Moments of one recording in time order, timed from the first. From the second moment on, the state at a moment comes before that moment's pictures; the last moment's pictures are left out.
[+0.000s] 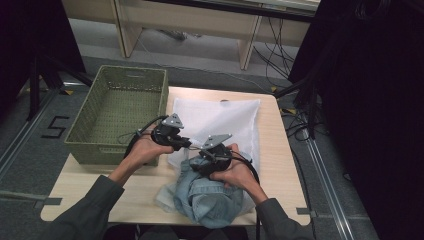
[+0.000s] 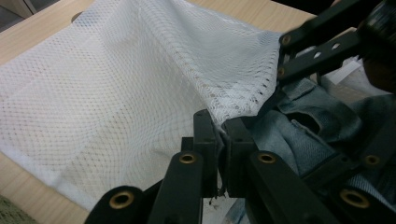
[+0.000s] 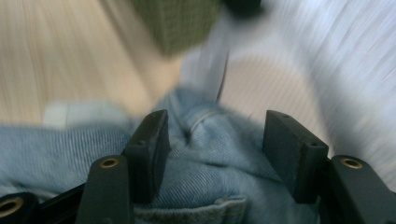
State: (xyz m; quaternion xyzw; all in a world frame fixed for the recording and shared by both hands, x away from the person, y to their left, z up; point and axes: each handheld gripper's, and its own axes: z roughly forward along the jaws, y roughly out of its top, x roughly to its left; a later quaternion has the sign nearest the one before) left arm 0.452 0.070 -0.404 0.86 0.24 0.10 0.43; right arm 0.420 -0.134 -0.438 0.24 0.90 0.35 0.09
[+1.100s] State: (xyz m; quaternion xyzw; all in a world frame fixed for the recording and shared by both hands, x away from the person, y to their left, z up) left arm 0.449 0.072 -0.405 0.86 0.25 0.08 0.43; right arm 0.416 -0.178 -0.407 0.27 0.87 0.38 0.14
